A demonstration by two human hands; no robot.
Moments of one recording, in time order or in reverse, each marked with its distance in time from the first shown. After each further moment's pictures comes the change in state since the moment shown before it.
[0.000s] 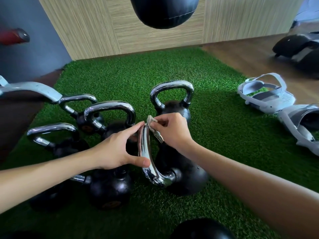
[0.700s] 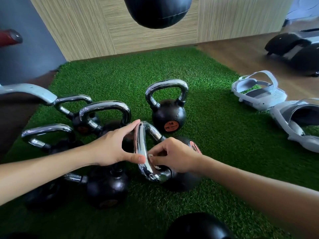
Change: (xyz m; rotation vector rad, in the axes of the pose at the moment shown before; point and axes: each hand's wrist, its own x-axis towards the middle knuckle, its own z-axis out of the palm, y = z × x) left_hand 0.000 0.008 -0.005 0.030 -0.050 -0.015; right_hand -0.055 0.018 -0.025 0.040 -0.627 -0.044
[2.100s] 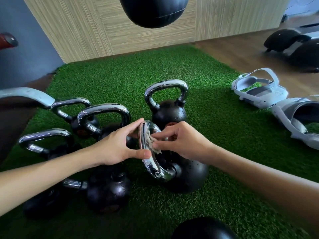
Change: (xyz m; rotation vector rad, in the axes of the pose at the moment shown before) left_hand 0.021 -0.001 0.003 -0.140 0.035 0.073; right_hand 0.003 -0.015 -0.033 0.022 0.258 -0.008
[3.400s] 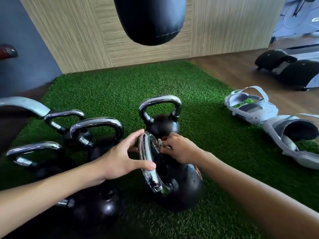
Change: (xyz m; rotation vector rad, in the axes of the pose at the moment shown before) left_hand 0.006 0.034 0.018 -0.211 0.070 -0.041; right_hand 0.053 0.068 -0.022 -0.554 -0.126 0.047
